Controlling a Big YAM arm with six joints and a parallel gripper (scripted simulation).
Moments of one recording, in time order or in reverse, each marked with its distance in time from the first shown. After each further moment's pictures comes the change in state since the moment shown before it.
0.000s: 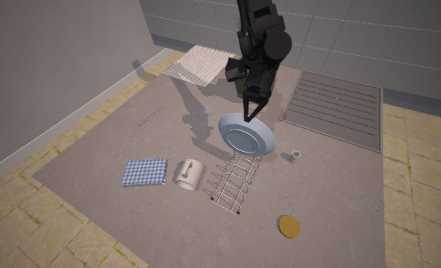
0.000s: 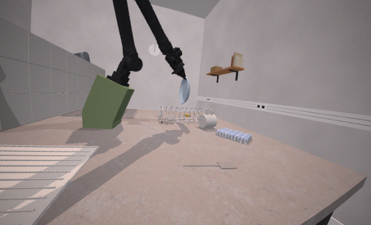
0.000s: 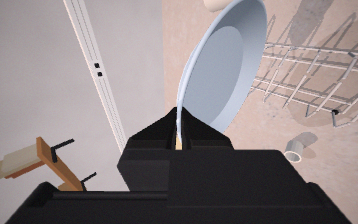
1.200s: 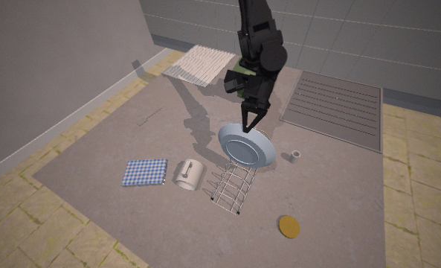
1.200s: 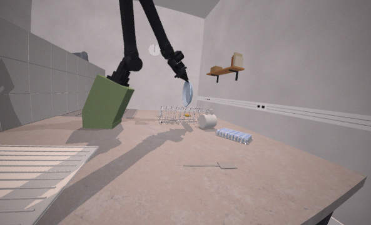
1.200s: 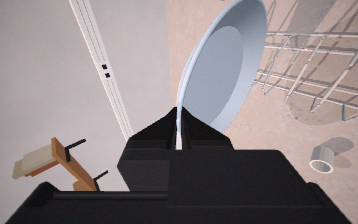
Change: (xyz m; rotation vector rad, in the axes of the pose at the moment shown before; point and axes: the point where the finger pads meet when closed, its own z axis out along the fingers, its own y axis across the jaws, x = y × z) arm 0.008 0.005 0.029 -0.046 0.017 0.054
